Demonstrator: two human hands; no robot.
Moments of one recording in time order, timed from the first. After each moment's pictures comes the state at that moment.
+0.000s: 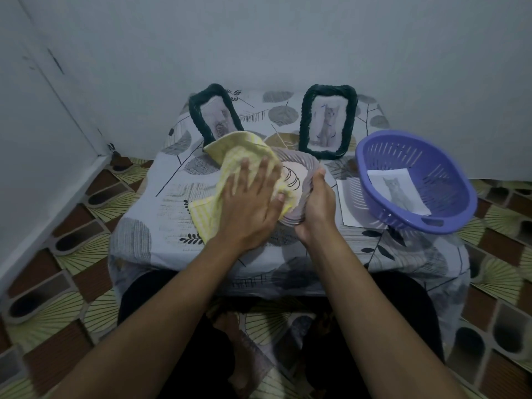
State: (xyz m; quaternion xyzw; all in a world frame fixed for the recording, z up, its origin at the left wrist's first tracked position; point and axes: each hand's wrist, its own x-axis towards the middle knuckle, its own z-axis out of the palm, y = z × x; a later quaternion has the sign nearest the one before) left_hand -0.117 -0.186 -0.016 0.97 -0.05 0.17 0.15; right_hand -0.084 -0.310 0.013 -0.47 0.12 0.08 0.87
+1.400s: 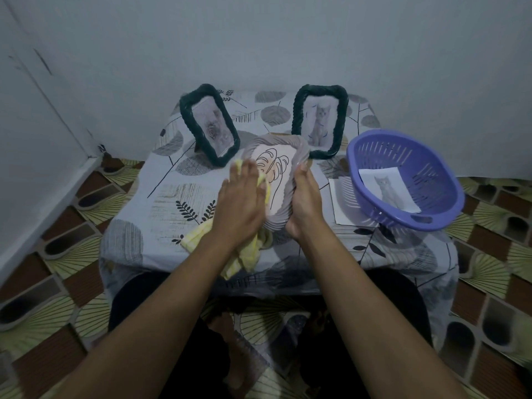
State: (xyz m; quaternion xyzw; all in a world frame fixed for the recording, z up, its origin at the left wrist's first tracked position) left_hand -0.113 -0.193 -0.002 0.96 0.01 0.13 0.25; right_hand -0.081 -0.306 0.015 -0.43 0.06 0.08 0.90
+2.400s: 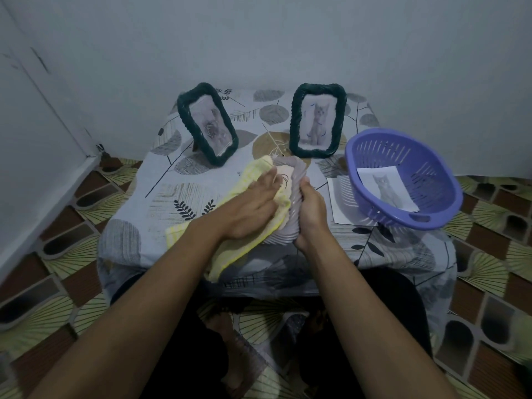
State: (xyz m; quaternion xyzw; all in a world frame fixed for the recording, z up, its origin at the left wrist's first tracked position) left_hand -0.112 -0.185 0.020 0.95 -0.18 -0.07 0.27; right_hand -0.085 -0.320 -0.006 -0.47 0.10 0.11 0.87
